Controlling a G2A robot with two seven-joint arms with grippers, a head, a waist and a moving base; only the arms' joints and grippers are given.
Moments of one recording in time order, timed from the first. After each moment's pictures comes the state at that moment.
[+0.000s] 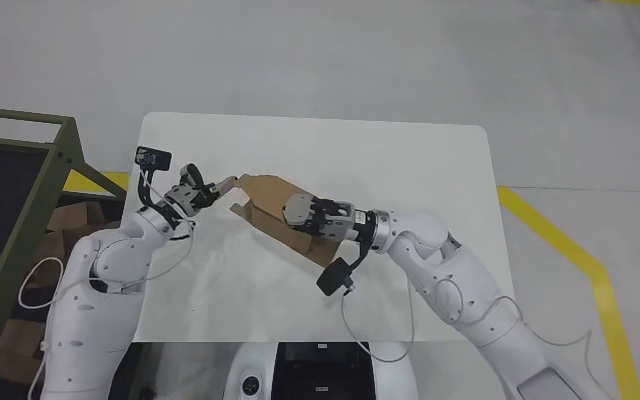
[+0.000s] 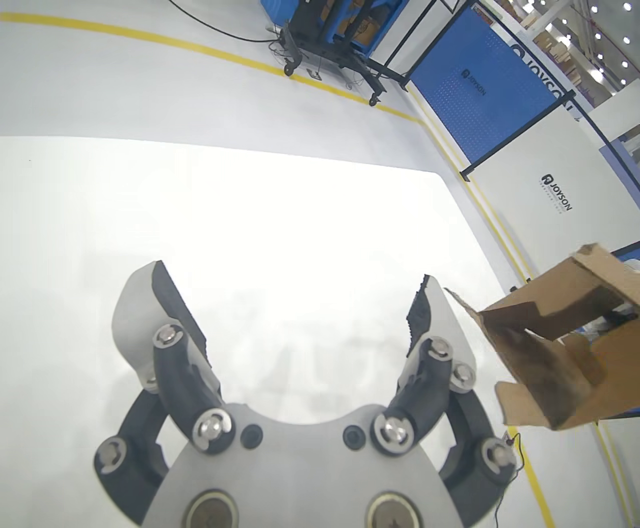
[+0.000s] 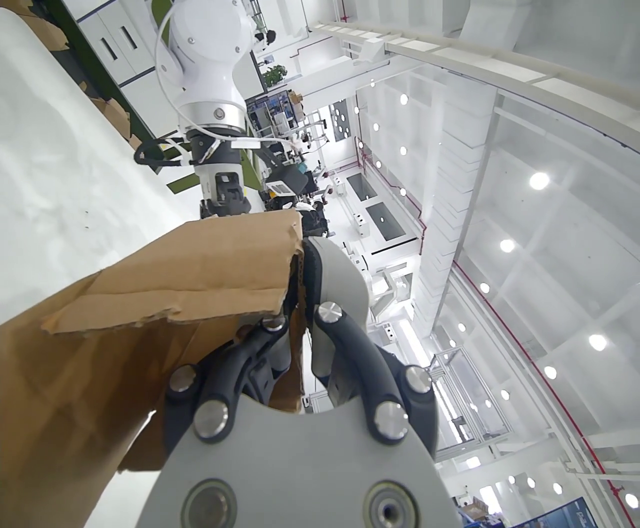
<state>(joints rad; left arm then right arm) 1.54 -1.07 -1.70 -1.77 0.58 -0.36 -0.55 -1.01 -1.29 0.84 -1.45 -2.35 0.02 -0.88</state>
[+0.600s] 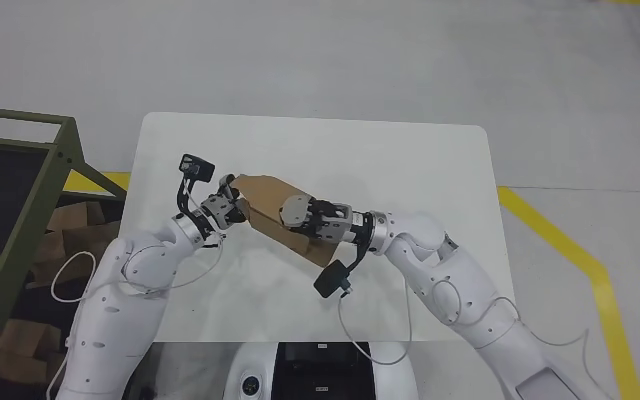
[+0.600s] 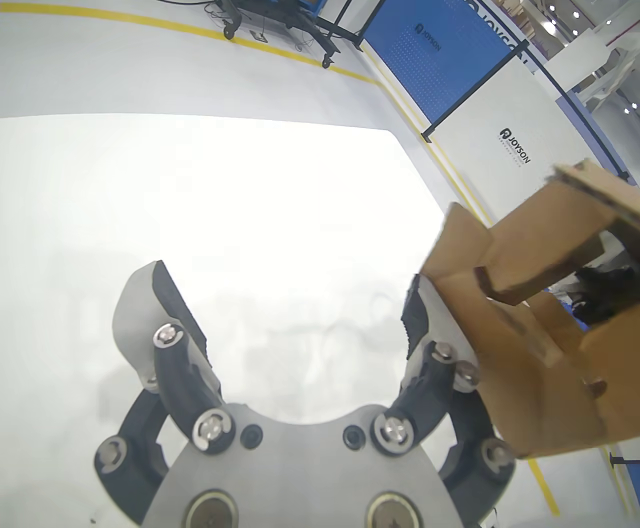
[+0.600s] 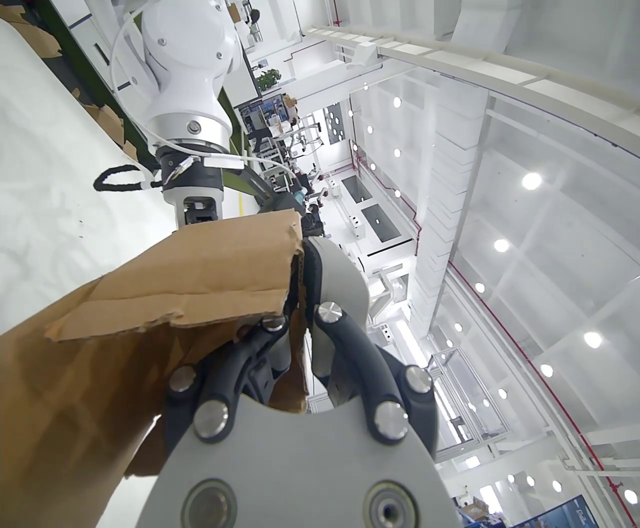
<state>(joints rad) 1.53 -1.07 -1.56 -1.84 0.59 -0.38 -0.57 -1.01 -1.30 0.82 -1.46 -2.35 0.02 -0.87</state>
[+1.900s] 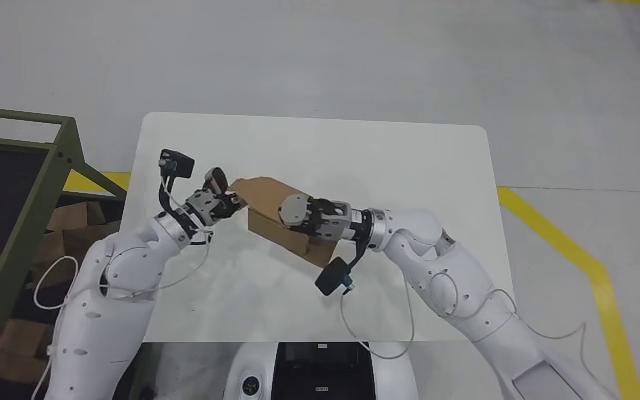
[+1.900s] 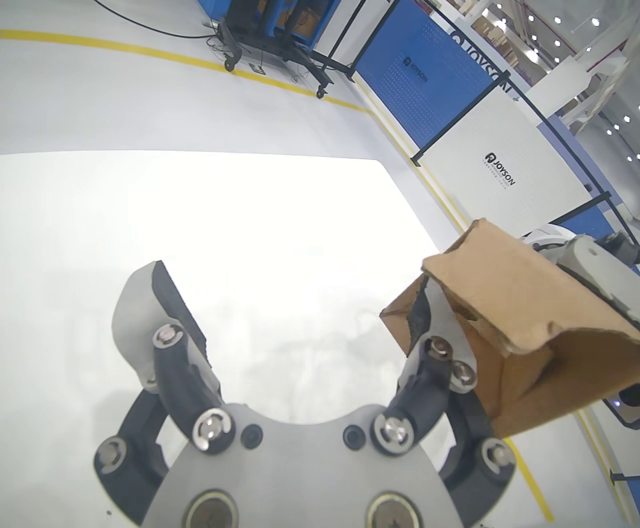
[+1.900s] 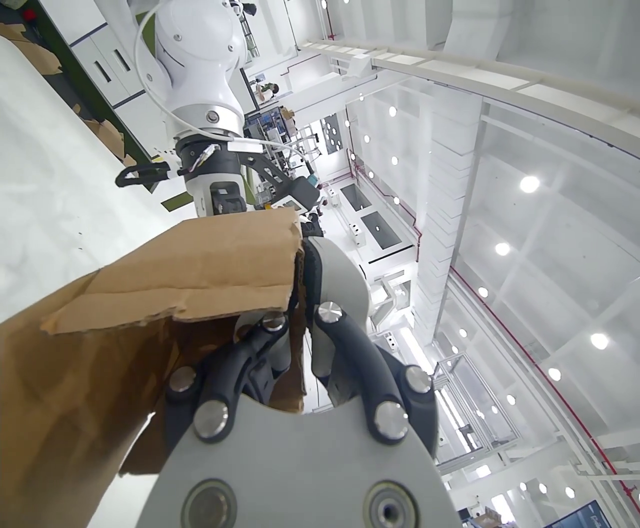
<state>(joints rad) 1.57 -1.05 -1.64 -1.87 0.53 -0.38 -0.55 -0.97 -1.31 0.81 -1.40 -2.31 0.04 -0.92</state>
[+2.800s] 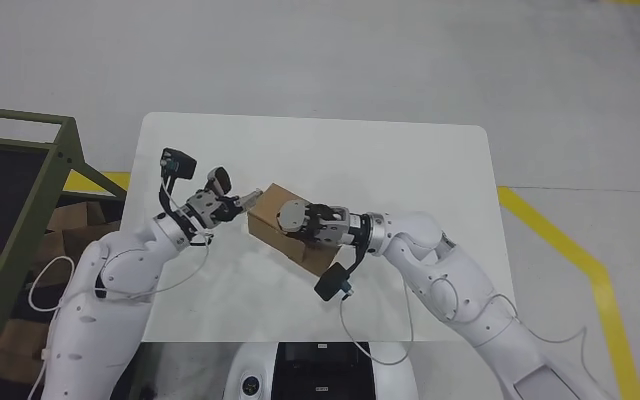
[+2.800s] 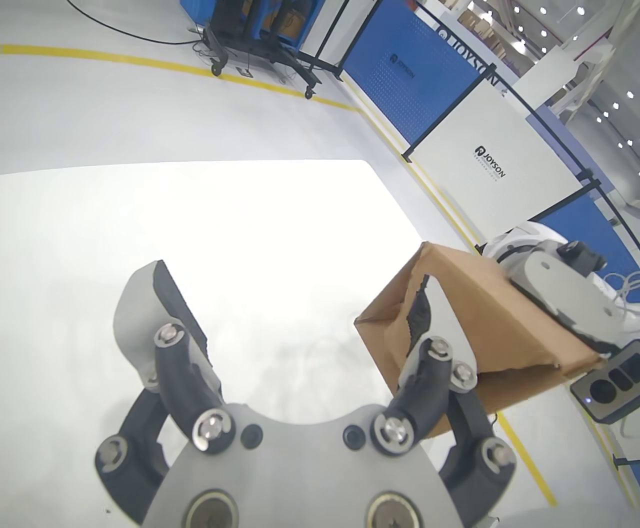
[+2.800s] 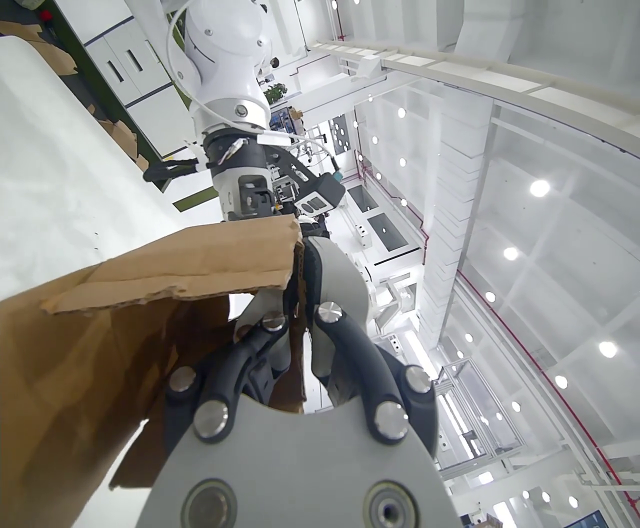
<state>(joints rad) 1.58 -1.04 -1.64 -1.92 0.52 -0.41 -0.57 -1.00 -1.30 0.81 -1.43 -2.35 0.01 -0.91</state>
